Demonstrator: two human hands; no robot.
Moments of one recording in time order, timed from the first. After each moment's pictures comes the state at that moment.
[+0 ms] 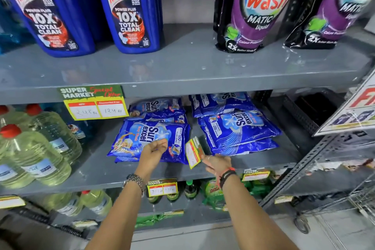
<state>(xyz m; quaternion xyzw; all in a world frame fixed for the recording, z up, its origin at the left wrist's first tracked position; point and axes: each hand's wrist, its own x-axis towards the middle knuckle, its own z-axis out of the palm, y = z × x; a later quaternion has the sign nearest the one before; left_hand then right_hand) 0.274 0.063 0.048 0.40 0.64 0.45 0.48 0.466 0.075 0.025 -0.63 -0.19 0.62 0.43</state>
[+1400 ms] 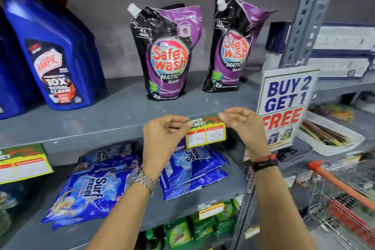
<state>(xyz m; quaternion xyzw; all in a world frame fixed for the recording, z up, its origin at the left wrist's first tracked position) 0.462 0.064 0.234 0.62 0.45 0.57 0.31 0.664 0.062 0.237 -0.48 -0.49 0.33 0.65</state>
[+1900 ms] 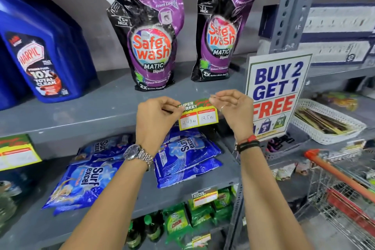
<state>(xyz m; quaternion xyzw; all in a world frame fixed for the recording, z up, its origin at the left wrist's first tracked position) 0.486 0.068 0.249 0.68 0.52 0.50 0.13 0.675 0.073 0.239 -0.50 -0.49 0.25 0.67</state>
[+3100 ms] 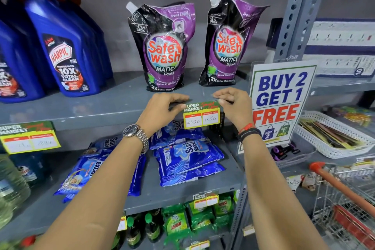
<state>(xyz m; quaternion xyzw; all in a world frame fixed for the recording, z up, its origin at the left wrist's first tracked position) 0.467 0.083 0.267 0.82 0.46 0.34 0.06 0.680 0.089 0.256 -0.56 -0.61 0.15 0.54</state>
